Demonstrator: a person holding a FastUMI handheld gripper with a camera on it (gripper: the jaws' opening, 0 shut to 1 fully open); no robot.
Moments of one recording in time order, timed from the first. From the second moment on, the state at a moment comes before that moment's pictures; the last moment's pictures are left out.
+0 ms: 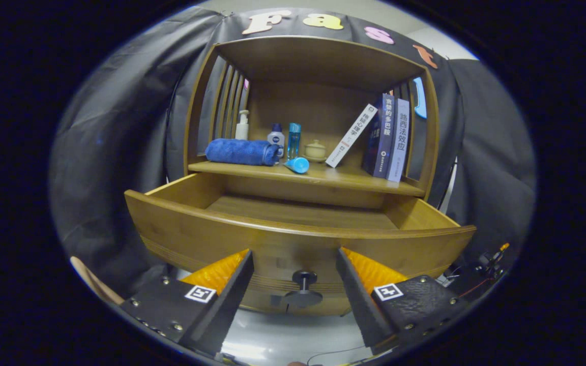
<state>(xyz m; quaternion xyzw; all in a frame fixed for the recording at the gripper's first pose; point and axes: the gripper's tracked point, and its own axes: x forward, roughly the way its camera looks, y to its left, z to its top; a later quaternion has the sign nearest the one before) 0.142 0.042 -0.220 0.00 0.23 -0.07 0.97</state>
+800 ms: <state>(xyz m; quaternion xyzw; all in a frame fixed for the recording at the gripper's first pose) 0.189 0.038 -0.225 0.02 0.23 -0.10 0.97</state>
